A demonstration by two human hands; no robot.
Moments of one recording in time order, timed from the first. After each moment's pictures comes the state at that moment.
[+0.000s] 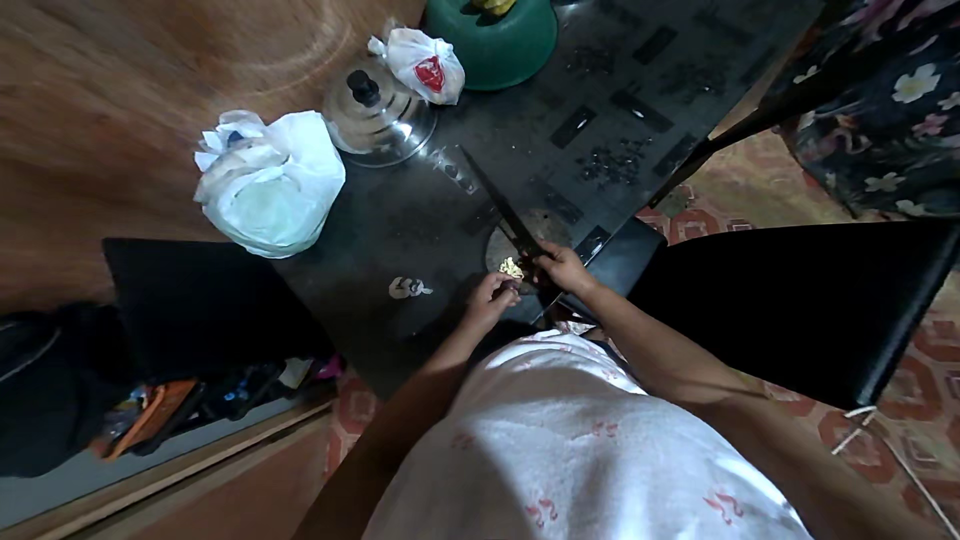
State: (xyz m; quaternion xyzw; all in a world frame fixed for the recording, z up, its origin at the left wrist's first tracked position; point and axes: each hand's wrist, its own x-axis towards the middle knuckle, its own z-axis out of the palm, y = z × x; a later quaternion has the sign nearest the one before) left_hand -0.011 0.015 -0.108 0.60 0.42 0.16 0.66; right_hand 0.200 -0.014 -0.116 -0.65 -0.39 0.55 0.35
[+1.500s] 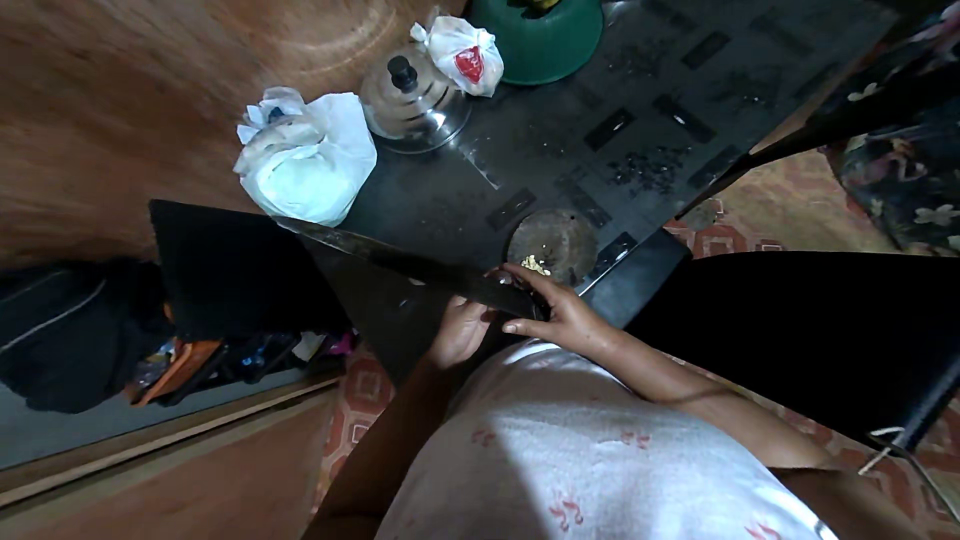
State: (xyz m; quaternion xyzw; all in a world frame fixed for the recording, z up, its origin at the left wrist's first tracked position) left_hand -0.058 -0.007 -0.037 0.31 0.39 0.39 0.77; right_hand 0.135 -0.055 -0.031 -0.47 -0.61 0.49 0.42
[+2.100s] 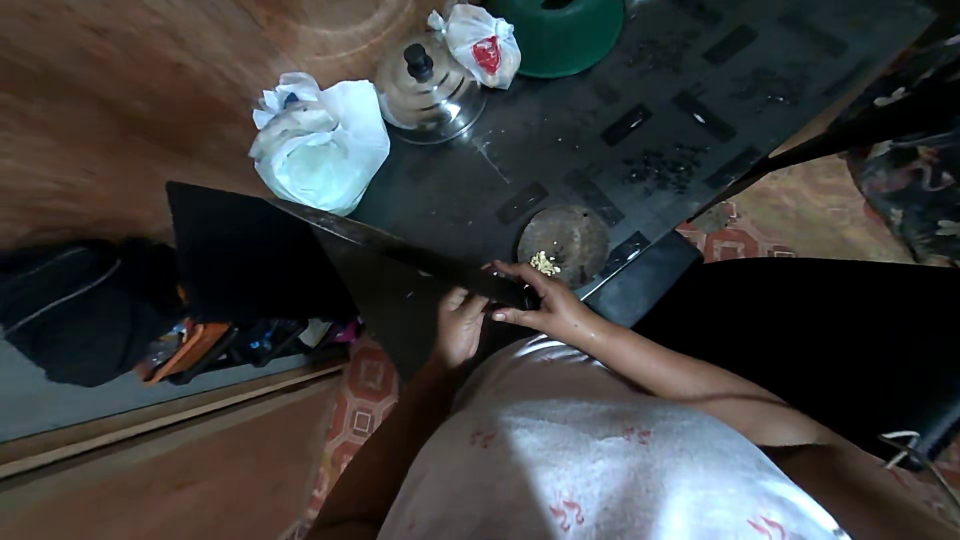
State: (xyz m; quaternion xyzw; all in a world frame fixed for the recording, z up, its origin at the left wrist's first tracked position) left_hand -0.065 -0.018 -0.029 0.36 0.44 0.48 0.66; right_hand 0.114 -0.038 -0.027 -0.45 -0.61 0.52 0.40
